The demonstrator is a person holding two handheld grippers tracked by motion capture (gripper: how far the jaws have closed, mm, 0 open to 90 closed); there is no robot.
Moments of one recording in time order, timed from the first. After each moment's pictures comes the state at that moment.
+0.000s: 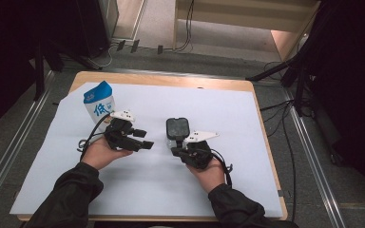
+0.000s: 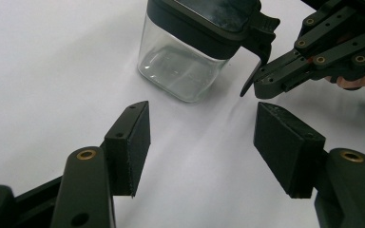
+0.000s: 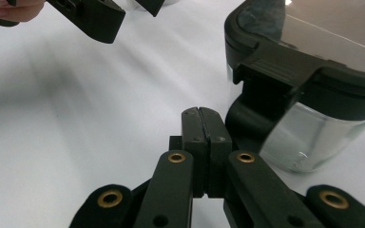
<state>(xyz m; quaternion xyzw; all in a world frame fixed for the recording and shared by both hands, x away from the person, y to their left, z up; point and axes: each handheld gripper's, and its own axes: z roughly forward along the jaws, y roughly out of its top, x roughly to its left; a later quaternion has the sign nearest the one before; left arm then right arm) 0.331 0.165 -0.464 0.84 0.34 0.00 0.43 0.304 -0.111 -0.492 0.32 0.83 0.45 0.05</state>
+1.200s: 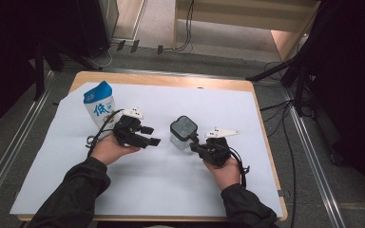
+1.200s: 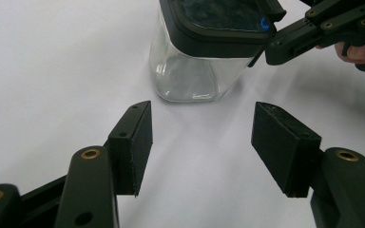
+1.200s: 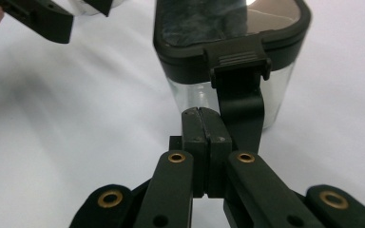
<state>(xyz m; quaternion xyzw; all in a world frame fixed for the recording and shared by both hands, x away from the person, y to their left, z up) 0.344 0.146 -0.465 0.84 0.32 0.01 0.43 0.313 -0.159 -0.486 0.39 0.81 0.43 0.08</state>
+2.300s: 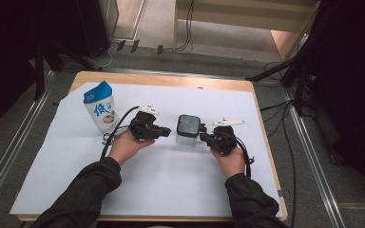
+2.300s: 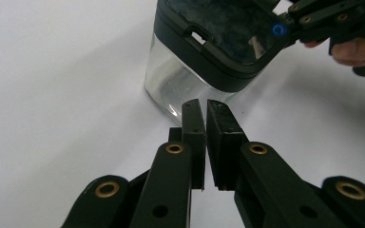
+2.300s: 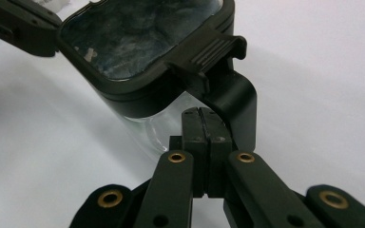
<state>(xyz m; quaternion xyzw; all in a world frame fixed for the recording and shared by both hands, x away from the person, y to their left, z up) 0.367 0.103 -0.473 0.84 0.33 0.02 0.43 0.352 -0.179 -0.490 0.42 0.80 0.41 0.10</state>
